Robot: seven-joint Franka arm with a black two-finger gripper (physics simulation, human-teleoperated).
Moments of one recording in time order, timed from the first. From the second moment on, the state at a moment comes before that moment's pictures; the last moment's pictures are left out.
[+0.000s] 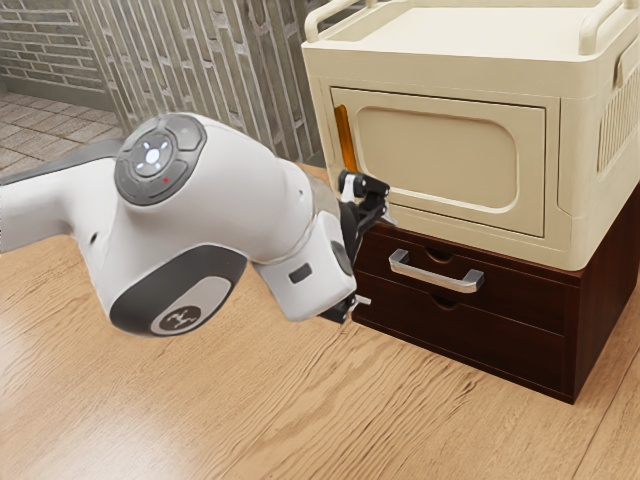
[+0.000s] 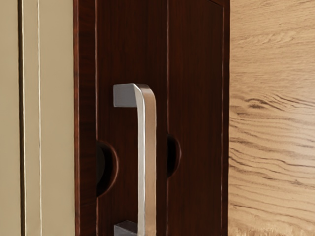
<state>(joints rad) -0.33 -0.26 0.04 -2.08 0.42 2.47 1.02</state>
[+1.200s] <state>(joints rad) -0.34 -0.04 0.12 -2.03 0.43 2.58 1.13</state>
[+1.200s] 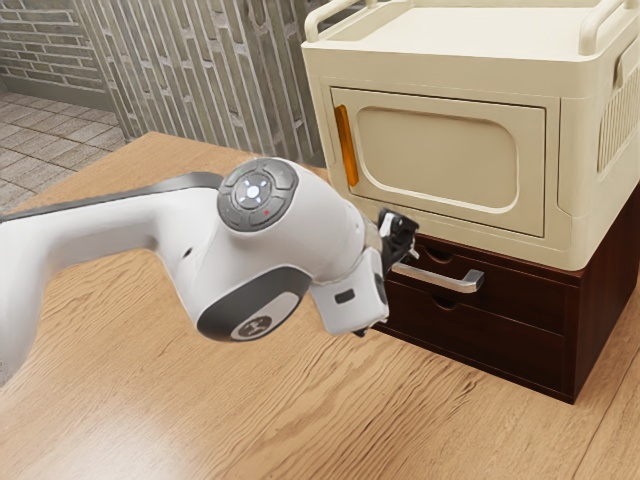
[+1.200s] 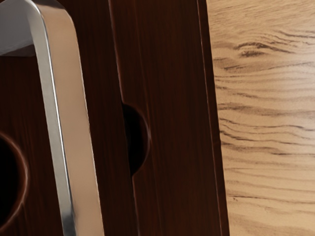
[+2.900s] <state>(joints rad) -0.36 -0.23 0.13 -2.25 0.43 2.58 1.15</state>
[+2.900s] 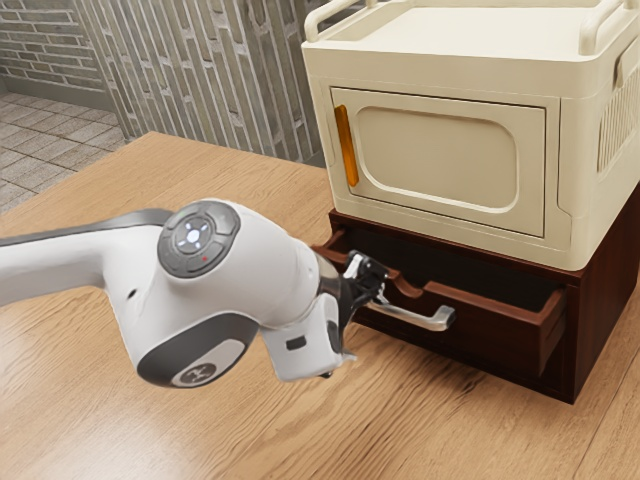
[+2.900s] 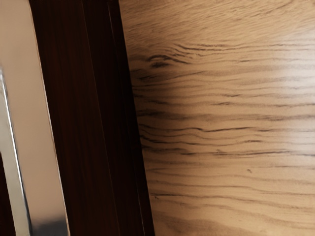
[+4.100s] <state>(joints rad) -0.49 -0.55 0.23 -2.56 0.44 2.62 1.14</state>
